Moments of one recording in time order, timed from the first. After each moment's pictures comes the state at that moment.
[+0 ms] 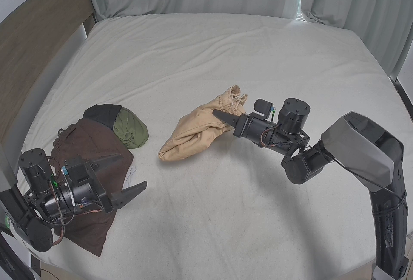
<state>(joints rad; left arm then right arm) -0.15 1.84 -0.16 -1.55 -0.66 0.11 0.45 2.46 -1.37 -1.24 0.57 0.59</state>
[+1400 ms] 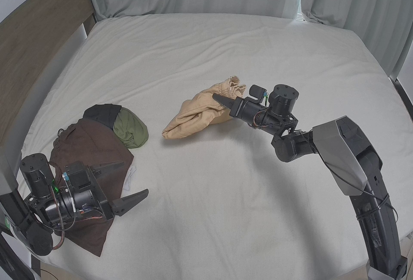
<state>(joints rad) -0.16 1.84 -0.12 -1.55 -0.66 0.11 0.40 2.67 -1.90 -0.95 0.57 0.59</state>
